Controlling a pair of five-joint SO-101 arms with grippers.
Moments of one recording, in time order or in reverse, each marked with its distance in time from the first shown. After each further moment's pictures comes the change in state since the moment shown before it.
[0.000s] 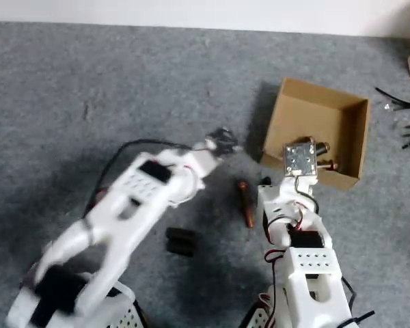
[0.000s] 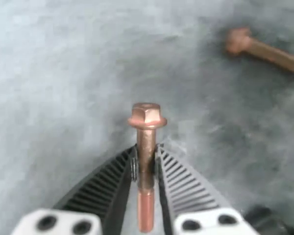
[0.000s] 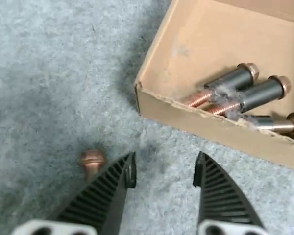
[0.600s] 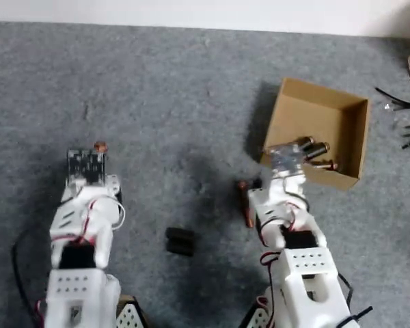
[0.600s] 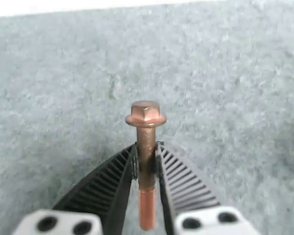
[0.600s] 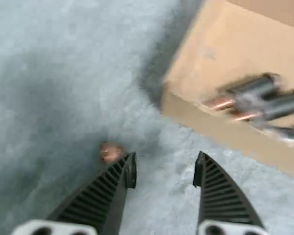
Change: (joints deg) left arm -29.3 -62.6 49.1 -23.4 22.7; right arm -5.9 0.0 0.0 2.5 4.7
